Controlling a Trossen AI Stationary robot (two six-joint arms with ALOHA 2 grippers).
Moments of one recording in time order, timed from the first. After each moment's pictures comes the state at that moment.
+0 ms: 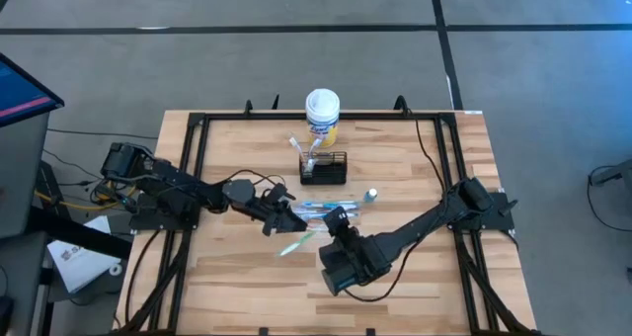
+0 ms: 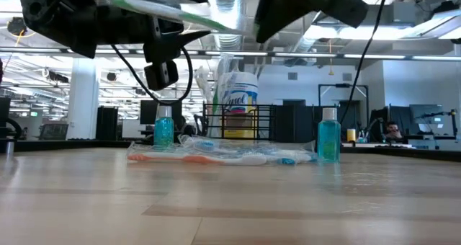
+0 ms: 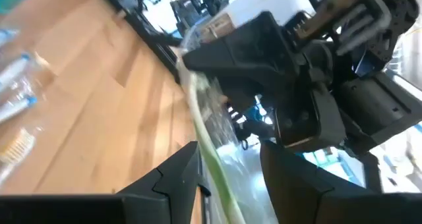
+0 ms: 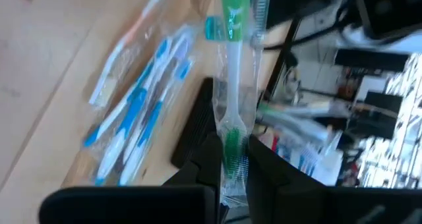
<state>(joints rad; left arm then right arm) -0.11 1.51 0.46 0.99 0.23 -1.01 0.52 2.05 1.76 -1.11 0.94 -0.23</state>
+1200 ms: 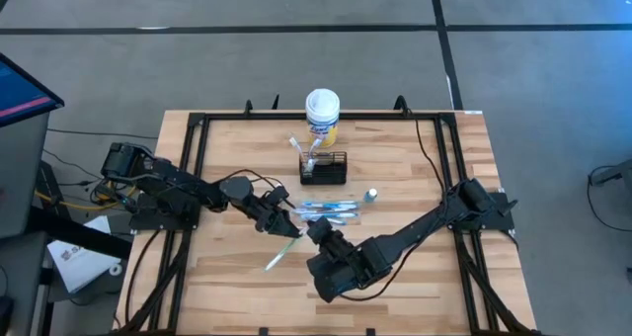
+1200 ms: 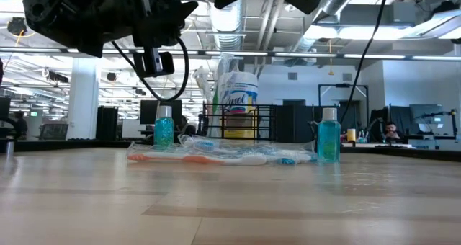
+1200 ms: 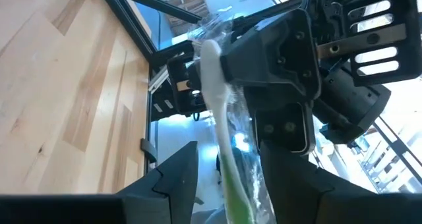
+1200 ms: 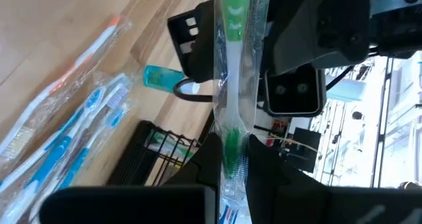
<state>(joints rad) -0.10 1.51 0.46 1.08 0.43 -1.21 0.52 2.05 1.76 -0.73 1.08 -0.69</state>
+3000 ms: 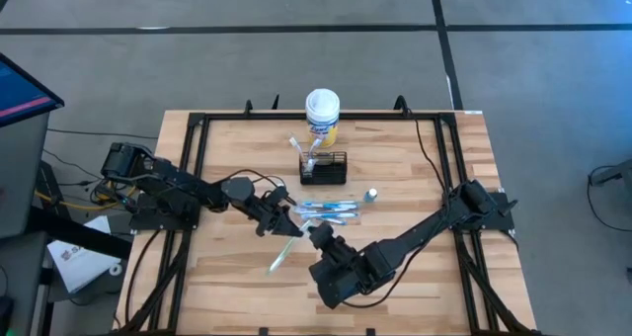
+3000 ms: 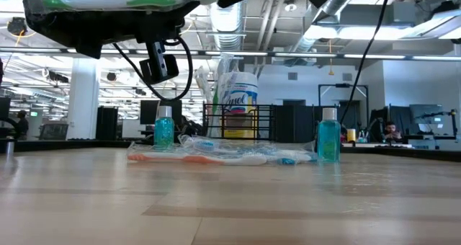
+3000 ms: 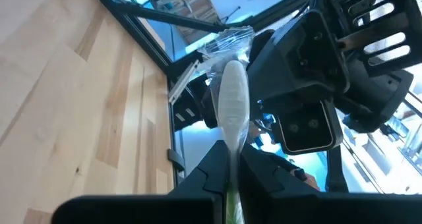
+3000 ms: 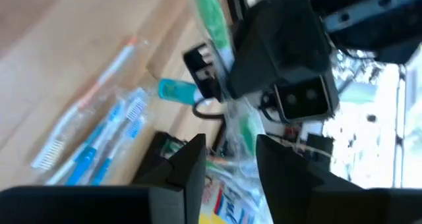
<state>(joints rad) -0.11 1.51 0.46 1.03 0.38 -1.05 0.55 2.05 1.76 -0.76 1.05 -0.60</state>
